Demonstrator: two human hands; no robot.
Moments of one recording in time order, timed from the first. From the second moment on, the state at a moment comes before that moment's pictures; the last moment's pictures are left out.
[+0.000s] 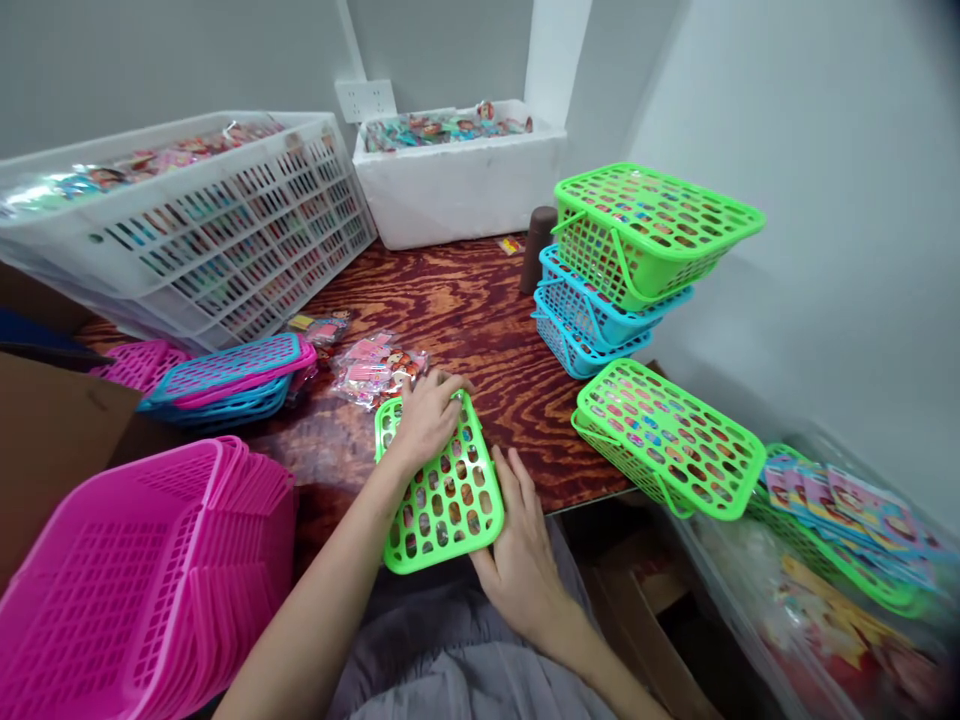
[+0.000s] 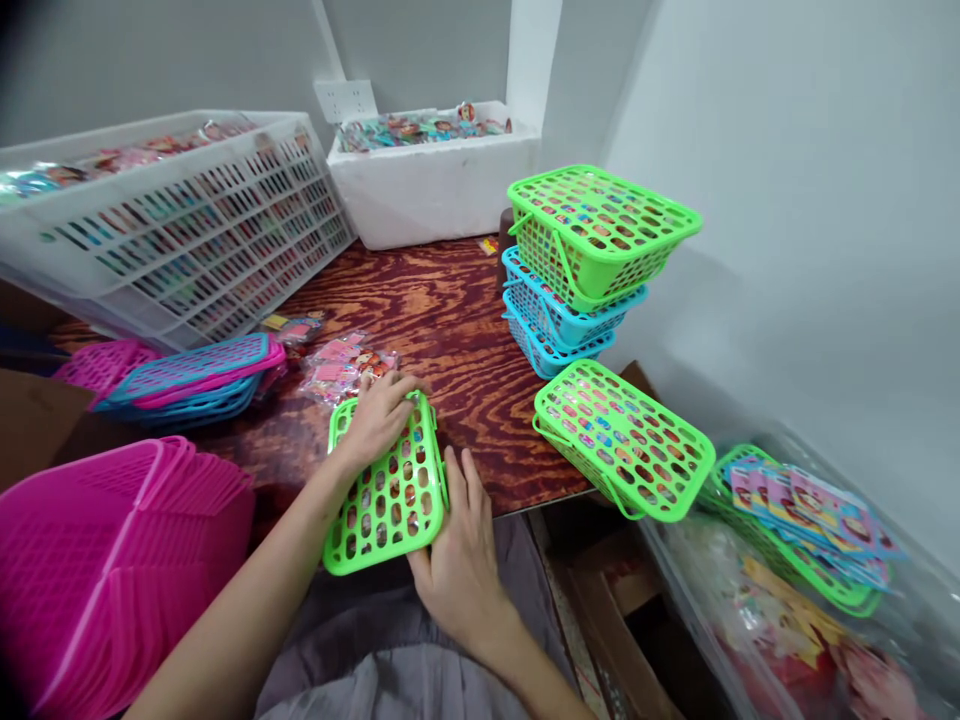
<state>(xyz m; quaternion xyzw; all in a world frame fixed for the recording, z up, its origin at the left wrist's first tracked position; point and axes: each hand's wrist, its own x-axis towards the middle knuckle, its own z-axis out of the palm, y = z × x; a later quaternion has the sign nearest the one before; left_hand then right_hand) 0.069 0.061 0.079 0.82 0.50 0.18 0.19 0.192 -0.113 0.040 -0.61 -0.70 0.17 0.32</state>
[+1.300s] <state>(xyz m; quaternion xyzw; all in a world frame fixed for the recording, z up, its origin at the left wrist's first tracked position) 0.087 0.069 0.074 0.86 0.52 0.04 0.03 0.189 -0.107 0.031 -0.59 -0.31 0.50 0.55</state>
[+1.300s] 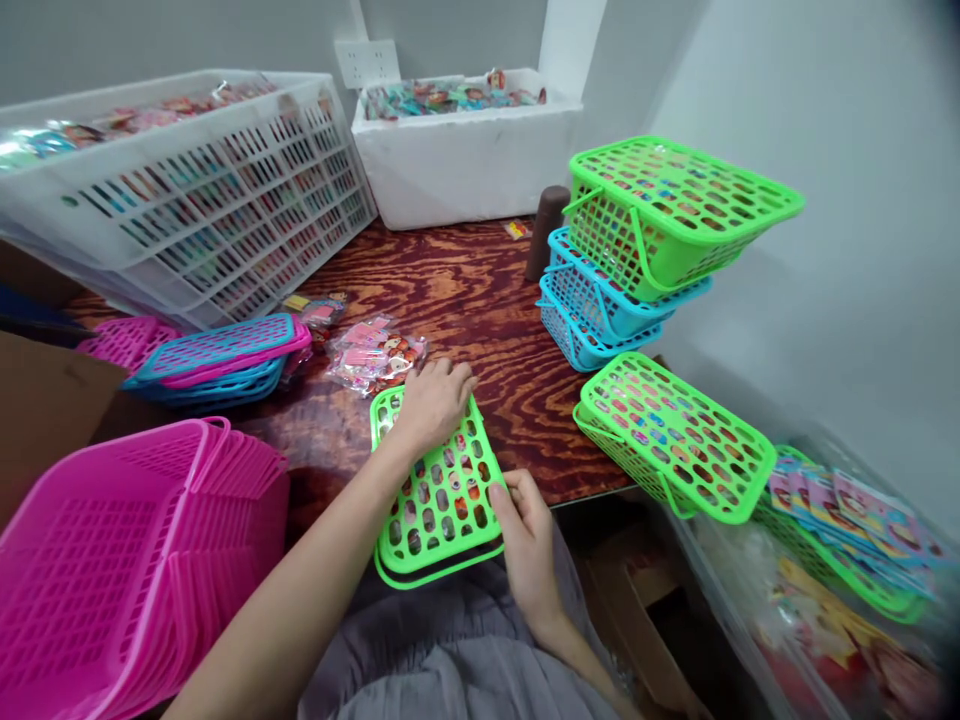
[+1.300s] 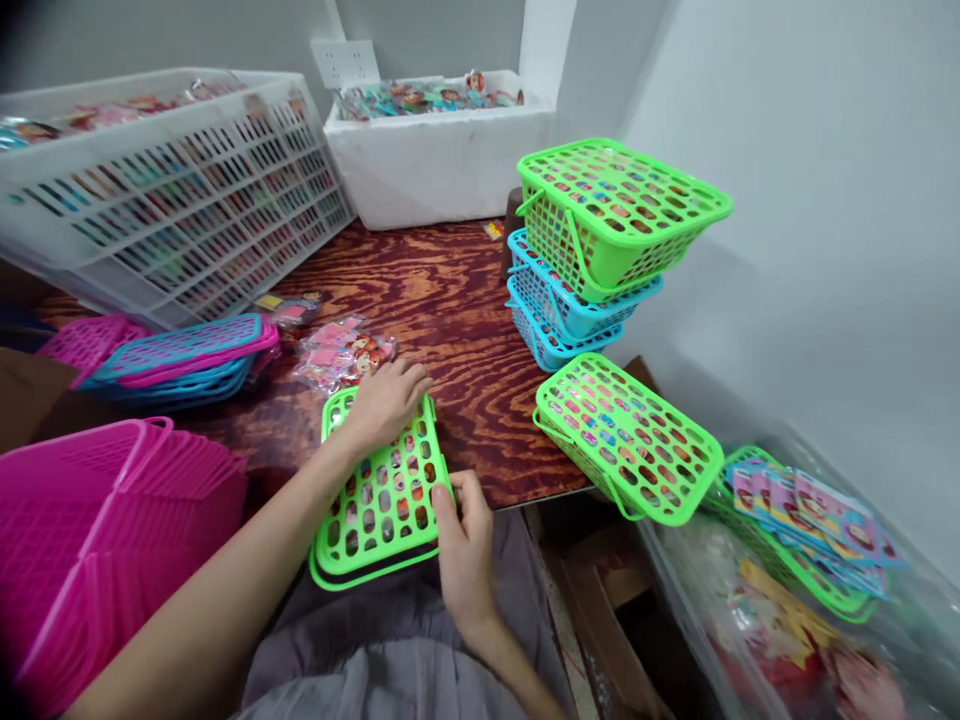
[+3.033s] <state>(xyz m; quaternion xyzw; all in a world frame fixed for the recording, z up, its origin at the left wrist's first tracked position) 0.001 0.048 0.036 0.51 0.65 0.48 0.30 0.211 -0.025 0.034 -0.58 -0.67 0.23 0.40</state>
